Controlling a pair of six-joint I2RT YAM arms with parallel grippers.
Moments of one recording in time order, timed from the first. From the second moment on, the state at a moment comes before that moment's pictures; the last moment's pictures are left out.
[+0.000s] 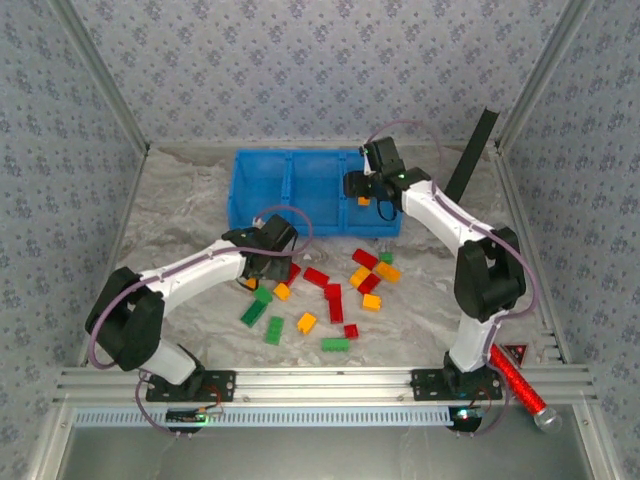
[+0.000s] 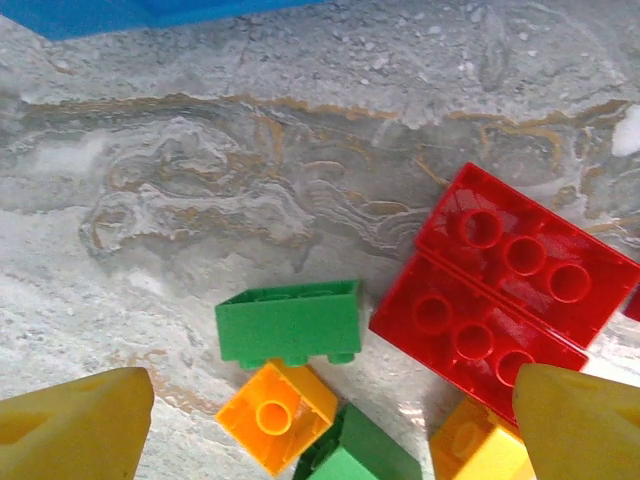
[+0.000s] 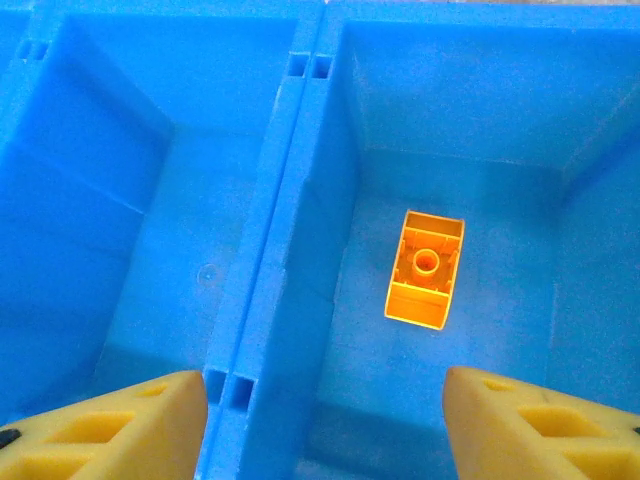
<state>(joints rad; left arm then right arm) -0.72 1.51 0.99 -0.76 -0.35 -0.55 0.43 1.80 1.50 -0.48 0.03 0.27</state>
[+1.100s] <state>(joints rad) -0.52 1.56 0.81 -0.53 -0.20 -0.54 0.44 1.75 1.43 -0.53 0.03 0.27</state>
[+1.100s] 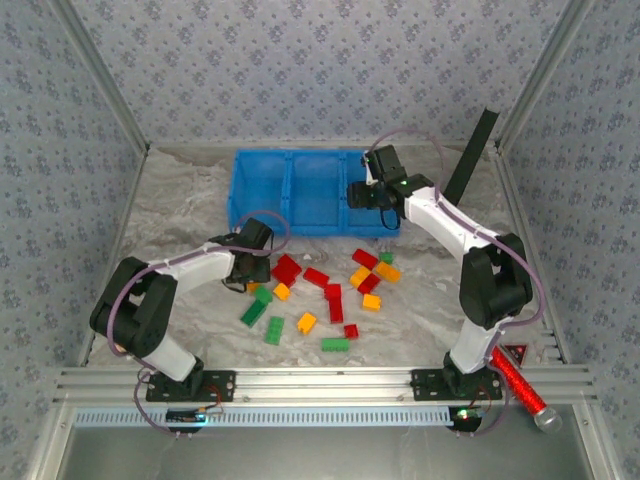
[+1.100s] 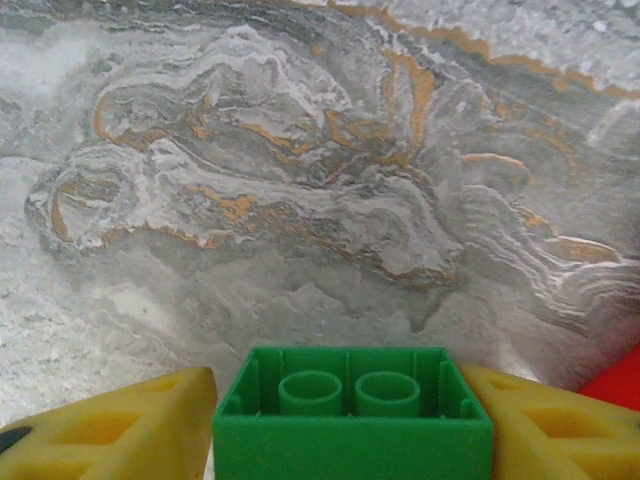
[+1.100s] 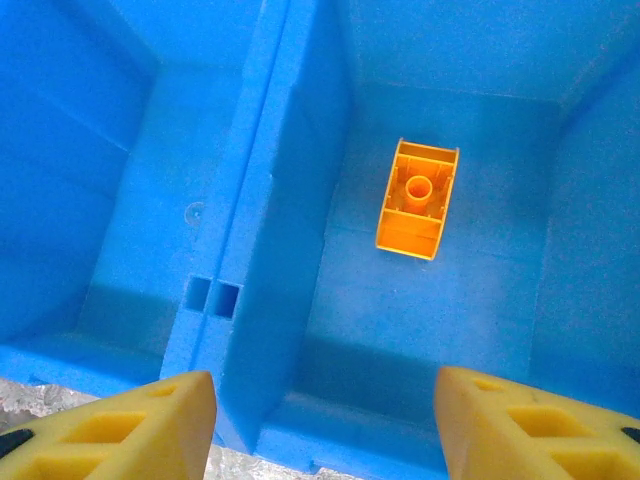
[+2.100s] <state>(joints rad) -0.49 1.42 0.94 -0.56 -0.20 -0.45 0.78 1.58 1.08 -0.63 -0.06 0.45</state>
